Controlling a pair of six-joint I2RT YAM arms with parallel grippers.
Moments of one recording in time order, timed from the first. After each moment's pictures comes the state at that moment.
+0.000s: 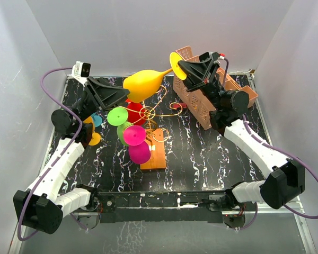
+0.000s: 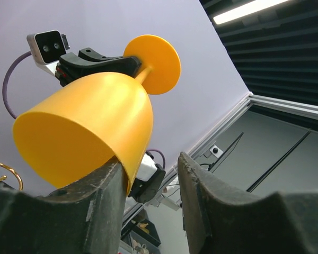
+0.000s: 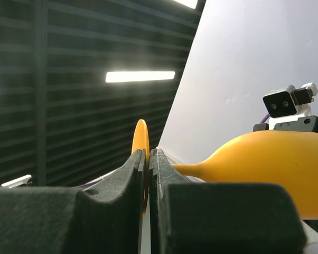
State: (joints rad) left arm -0.28 1.08 0.96 0.98 0.77 -1.69; right arm 0.47 1.32 1.15 1.03 -0.43 2.04
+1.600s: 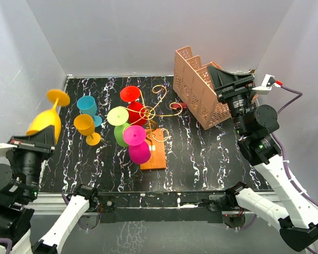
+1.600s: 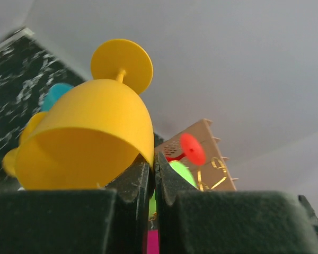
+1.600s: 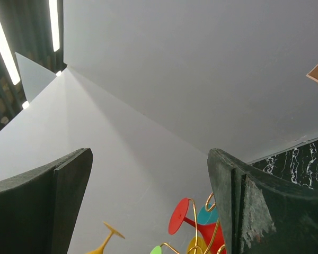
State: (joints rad) left arm -0.28 0.51 1.48 -0.89 -0.37 -0.74; right arm 0.48 0.85 1.07 0.17 0.23 1.02
